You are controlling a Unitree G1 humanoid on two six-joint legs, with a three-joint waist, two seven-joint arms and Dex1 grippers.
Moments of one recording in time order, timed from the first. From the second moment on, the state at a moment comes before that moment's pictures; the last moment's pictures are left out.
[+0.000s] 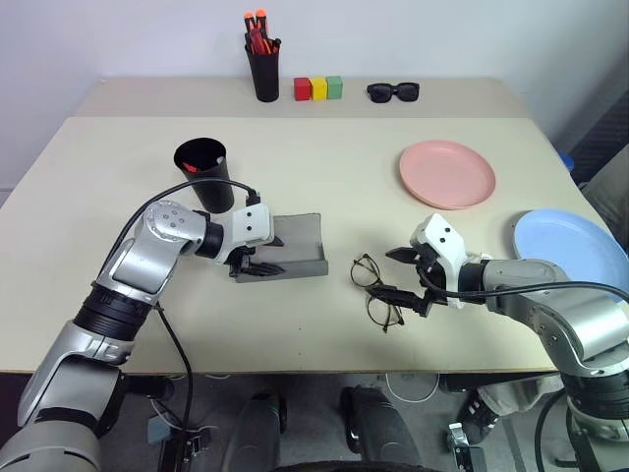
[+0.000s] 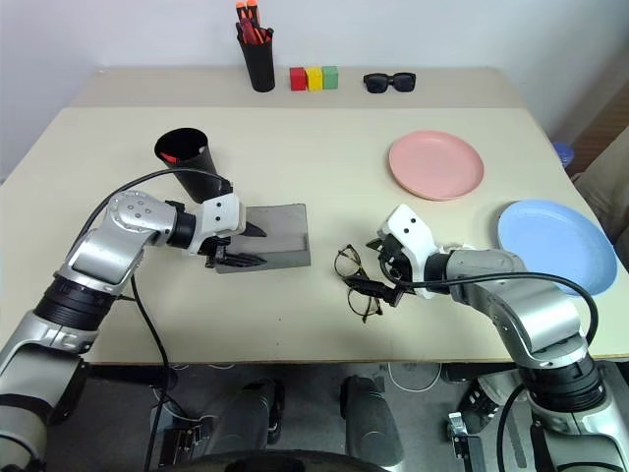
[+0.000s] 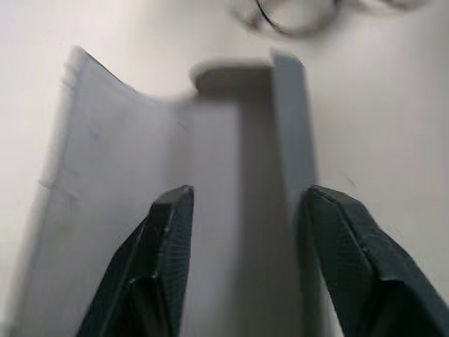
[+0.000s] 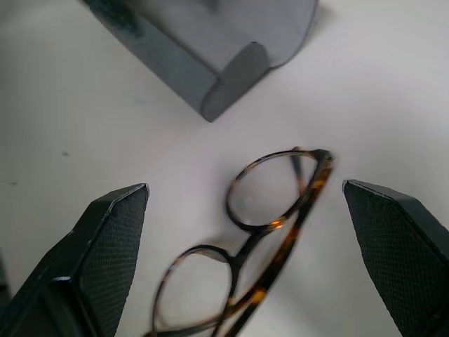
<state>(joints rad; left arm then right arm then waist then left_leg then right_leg) -0.64 0.68 -0.23 0.05 -0.09 0.31 -1.22 -0.31 -0.72 0.01 -0.49 0.56 1.06 0.73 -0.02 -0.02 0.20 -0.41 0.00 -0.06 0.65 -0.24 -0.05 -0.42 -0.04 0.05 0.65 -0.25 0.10</state>
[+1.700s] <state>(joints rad) 0.09 0.76 0.14 -0.31 -0.41 0.34 -1.02 -0.94 -0.56 0.46 -0.10 0.37 0.77 0.95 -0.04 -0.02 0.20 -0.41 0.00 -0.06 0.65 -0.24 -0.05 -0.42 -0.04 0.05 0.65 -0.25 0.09</state>
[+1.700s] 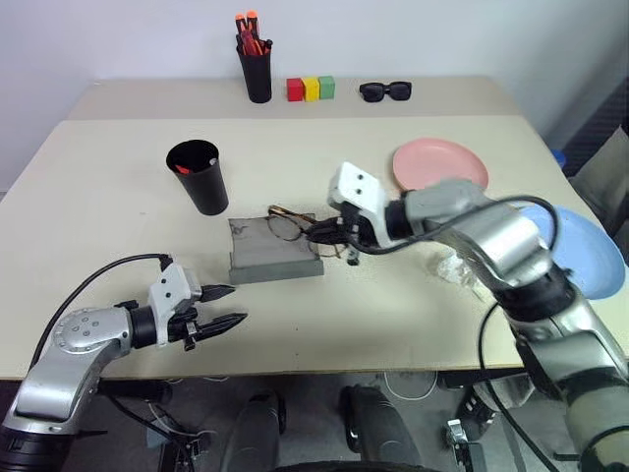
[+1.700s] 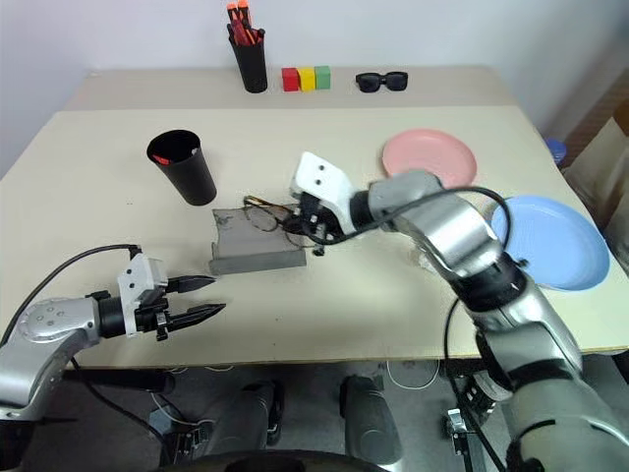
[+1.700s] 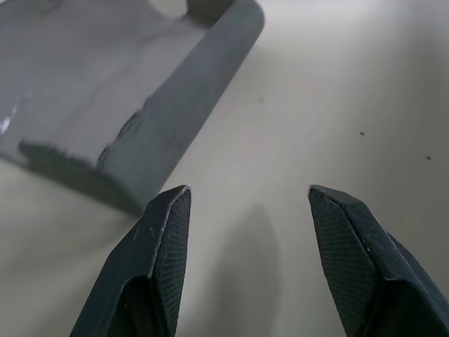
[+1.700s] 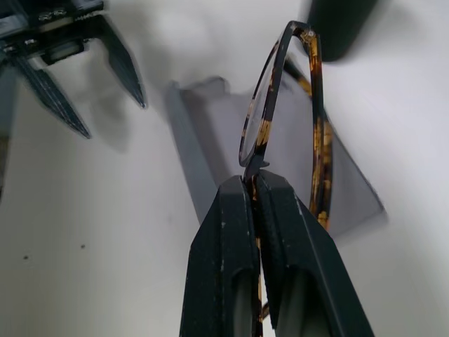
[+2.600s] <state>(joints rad) -0.02 0.68 0.22 -0.38 -0.54 0.51 -0.78 -1.08 -0.31 0.41 0.44 0.13 0.35 1.25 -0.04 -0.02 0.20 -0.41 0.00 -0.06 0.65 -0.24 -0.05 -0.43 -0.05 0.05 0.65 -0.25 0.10</state>
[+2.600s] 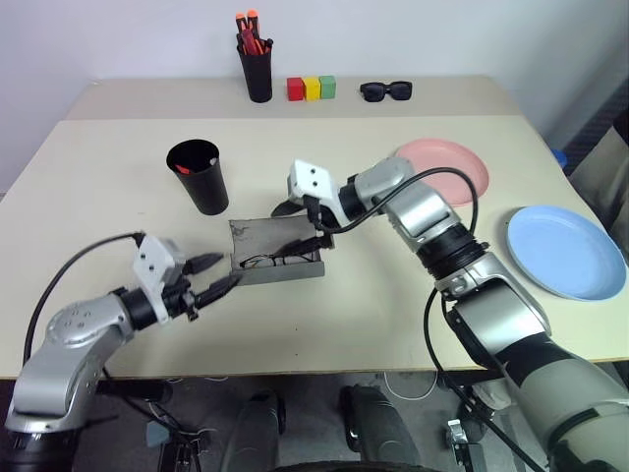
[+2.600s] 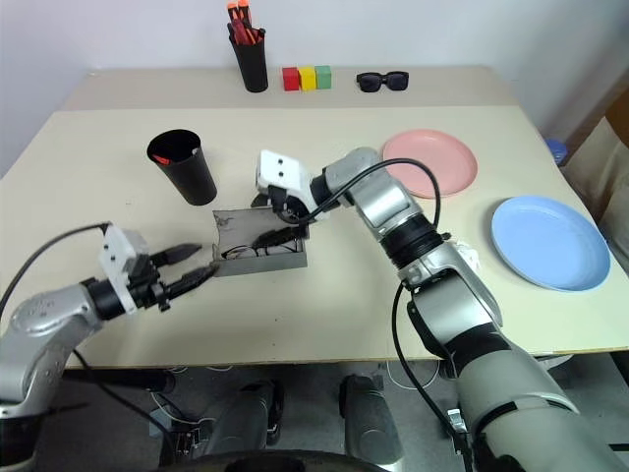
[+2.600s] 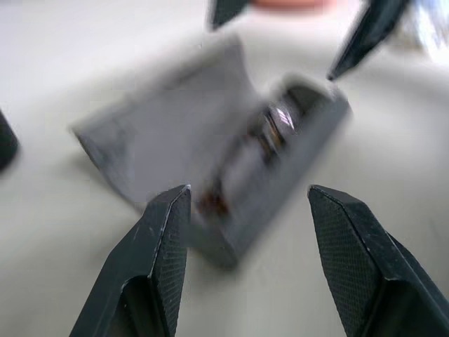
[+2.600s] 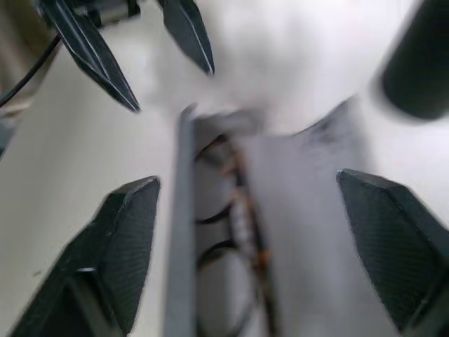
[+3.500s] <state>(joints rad) -0.96 0.44 -0.17 0.35 -0.35 1.13 -0.59 -0.26 -0.59 0.15 -0.60 0.13 0.63 0.76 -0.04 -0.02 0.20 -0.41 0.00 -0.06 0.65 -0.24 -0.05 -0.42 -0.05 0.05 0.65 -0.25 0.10</state>
